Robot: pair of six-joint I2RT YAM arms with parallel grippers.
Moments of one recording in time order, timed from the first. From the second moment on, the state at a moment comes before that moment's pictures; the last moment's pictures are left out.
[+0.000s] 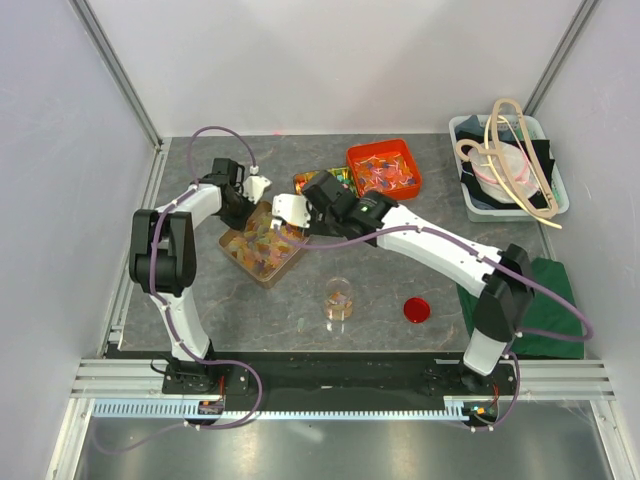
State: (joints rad) left arm -0.10 1.94 1.32 -0.55 0.15 0.58; right arm 0.90 1.73 1.61 -0.70 0.20 -0.68
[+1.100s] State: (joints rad) left arm -0.18 1.74 1.19 -0.35 0.06 0.58; right arm 1.08 2.18 1.85 -0.74 0.85 -1.38
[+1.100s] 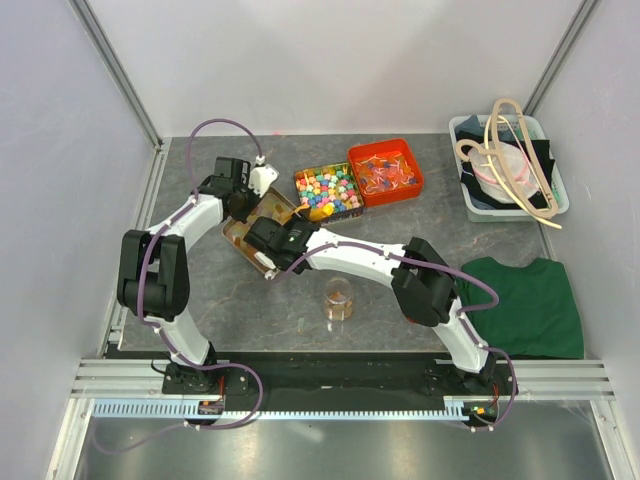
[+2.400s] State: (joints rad) left arm -0.20 1.72 1.17 -0.34 0.14 0.58; right arm 1.20 2.21 1.97 -0.97 0.72 -1.29
